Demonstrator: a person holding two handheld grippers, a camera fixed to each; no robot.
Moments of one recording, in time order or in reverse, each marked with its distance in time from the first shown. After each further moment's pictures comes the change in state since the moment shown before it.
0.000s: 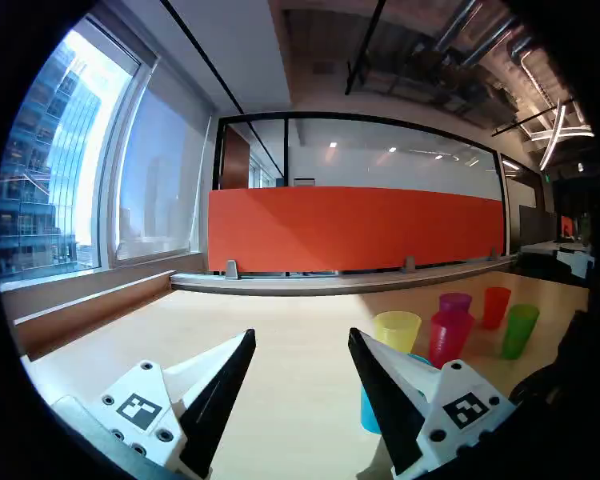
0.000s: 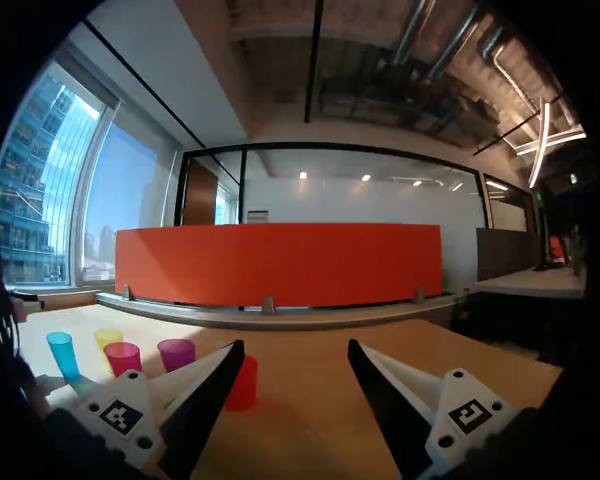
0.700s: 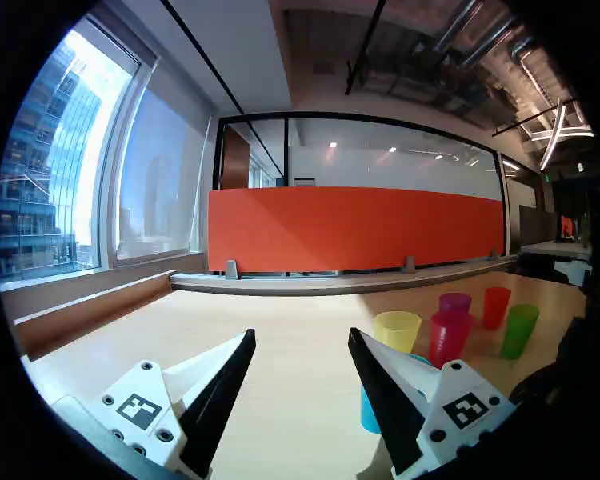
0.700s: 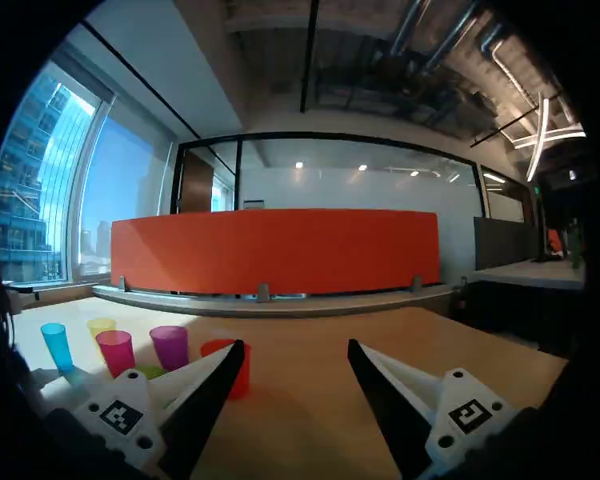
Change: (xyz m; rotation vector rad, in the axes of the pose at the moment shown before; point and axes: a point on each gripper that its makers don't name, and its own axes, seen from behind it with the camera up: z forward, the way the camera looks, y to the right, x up) left arm 0.000 0.000 -0.001 0.000 0.000 0.000; right arm -0.021 0.006 0.004 -0.013 -0.039 0.008
